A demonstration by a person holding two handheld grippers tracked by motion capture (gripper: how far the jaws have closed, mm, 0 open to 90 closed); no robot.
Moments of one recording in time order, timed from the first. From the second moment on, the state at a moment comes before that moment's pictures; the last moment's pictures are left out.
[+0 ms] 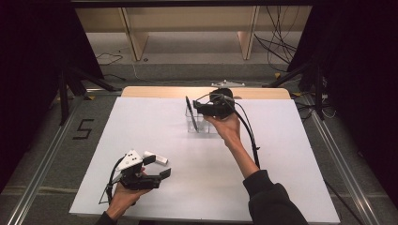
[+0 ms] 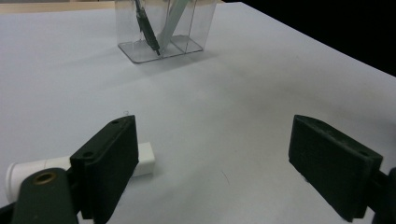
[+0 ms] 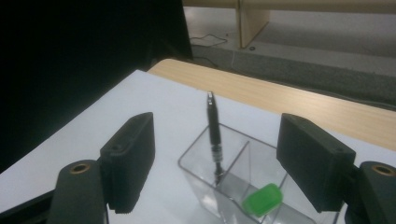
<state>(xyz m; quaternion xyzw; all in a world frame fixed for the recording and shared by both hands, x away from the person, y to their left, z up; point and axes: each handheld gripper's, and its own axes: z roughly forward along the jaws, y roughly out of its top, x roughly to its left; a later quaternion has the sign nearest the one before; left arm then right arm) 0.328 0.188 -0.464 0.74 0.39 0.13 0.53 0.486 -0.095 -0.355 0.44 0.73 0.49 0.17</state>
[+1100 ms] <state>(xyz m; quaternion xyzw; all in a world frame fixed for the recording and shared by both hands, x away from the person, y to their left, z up) 0.332 0.207 -0.463 0.72 0.43 0.16 0.52 0.449 -0.056 -0.366 0.36 0.78 0.51 0.11</state>
